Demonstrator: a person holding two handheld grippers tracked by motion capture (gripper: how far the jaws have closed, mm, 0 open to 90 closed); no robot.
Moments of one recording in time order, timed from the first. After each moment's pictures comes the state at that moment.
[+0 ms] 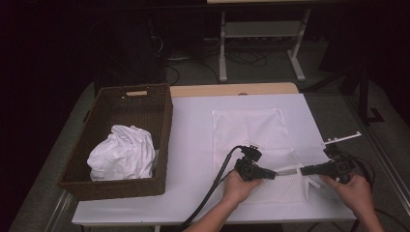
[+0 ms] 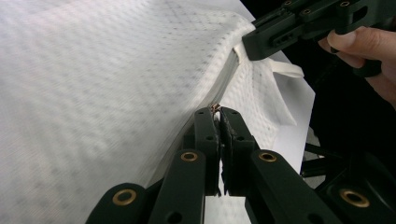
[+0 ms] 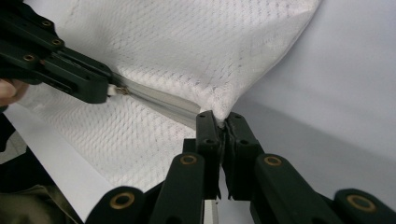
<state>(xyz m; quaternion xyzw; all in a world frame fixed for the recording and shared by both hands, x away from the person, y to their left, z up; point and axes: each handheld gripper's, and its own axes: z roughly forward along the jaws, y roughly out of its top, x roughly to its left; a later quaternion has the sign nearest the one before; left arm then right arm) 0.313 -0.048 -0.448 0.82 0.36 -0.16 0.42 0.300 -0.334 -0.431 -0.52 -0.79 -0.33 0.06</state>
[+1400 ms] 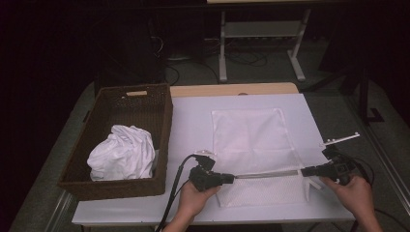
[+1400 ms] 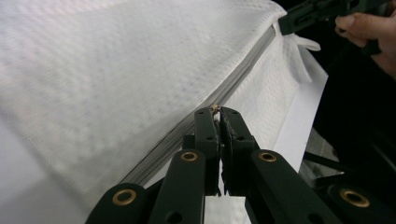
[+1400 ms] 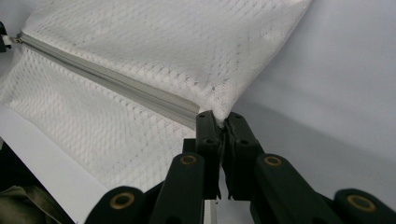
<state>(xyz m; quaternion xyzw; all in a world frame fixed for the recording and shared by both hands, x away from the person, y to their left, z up) 0.280 0.073 -0.441 0.79 0.40 -0.10 0.44 0.294 -0.327 -0.426 -0.52 -0.79 -0.31 0.04</state>
